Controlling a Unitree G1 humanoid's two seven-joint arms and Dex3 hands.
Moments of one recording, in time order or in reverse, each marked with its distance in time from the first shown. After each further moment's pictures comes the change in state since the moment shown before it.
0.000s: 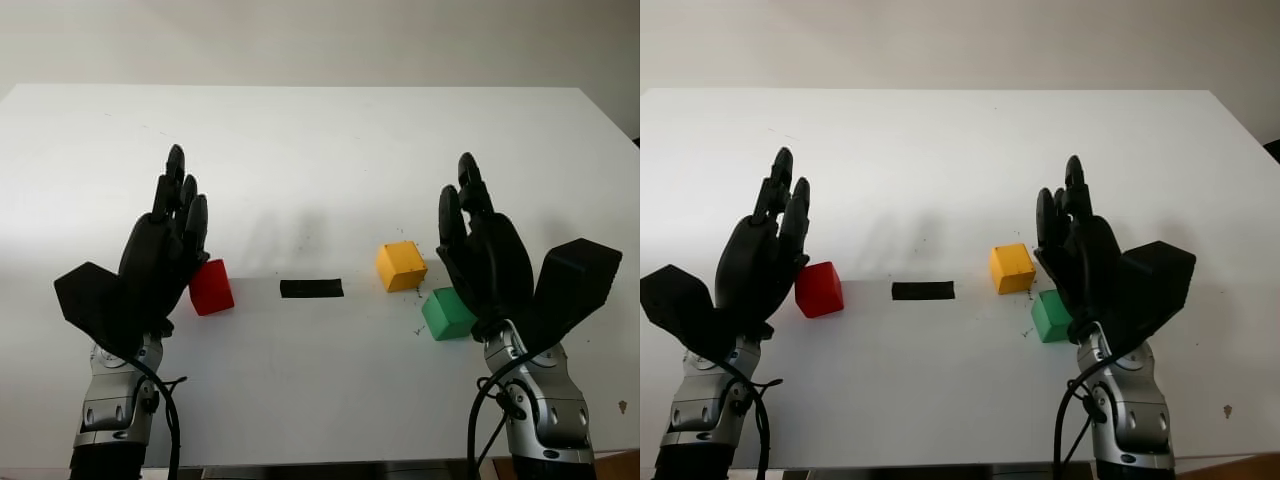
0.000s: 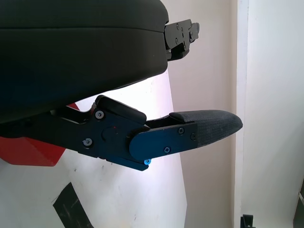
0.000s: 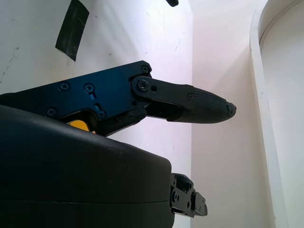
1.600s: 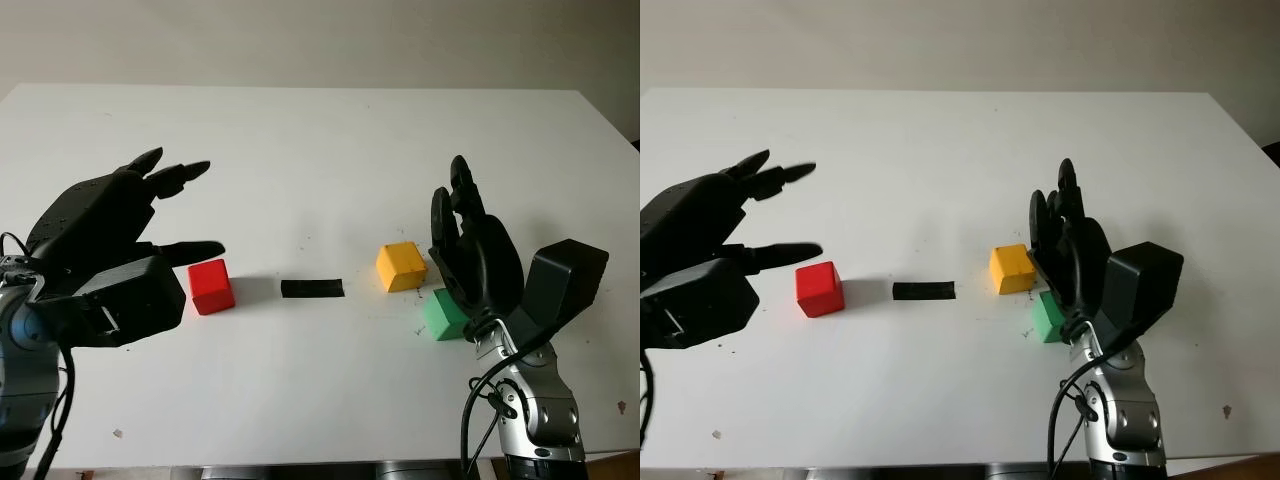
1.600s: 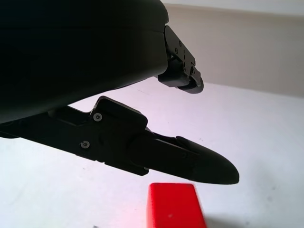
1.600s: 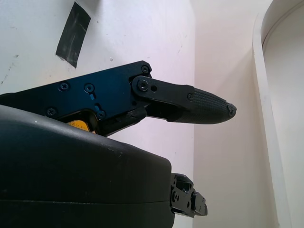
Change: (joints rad) left arm 0.020 0.553 -0.083 -0.530 0.808 0.354 -0.253; right arm -0.005 0.014 0.020 0.020 -0.011 -0.004 -0.005
